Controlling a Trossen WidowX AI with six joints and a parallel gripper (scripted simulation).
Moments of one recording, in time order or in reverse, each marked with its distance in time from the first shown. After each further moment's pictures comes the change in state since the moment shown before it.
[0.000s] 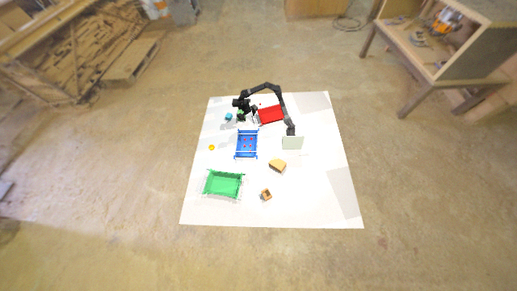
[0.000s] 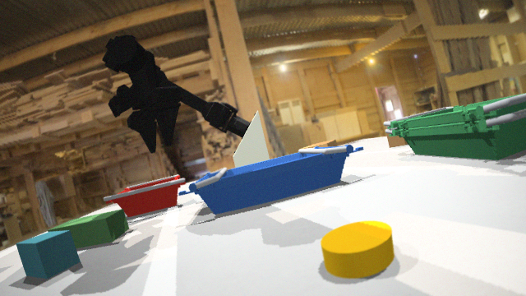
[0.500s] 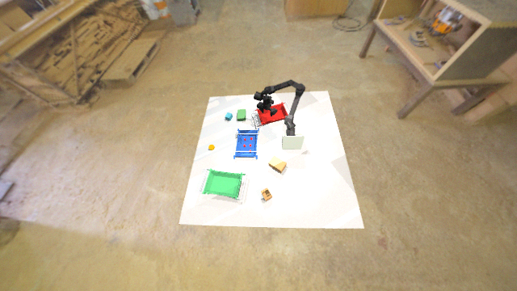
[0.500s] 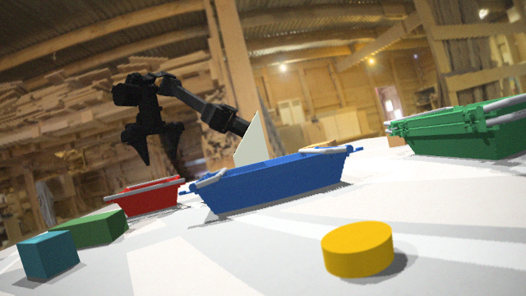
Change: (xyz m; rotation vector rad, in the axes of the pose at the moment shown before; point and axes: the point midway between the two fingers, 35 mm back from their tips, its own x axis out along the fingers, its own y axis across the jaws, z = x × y) arm 0.022 -0.157 -0.059 1.297 -0.010 0.024
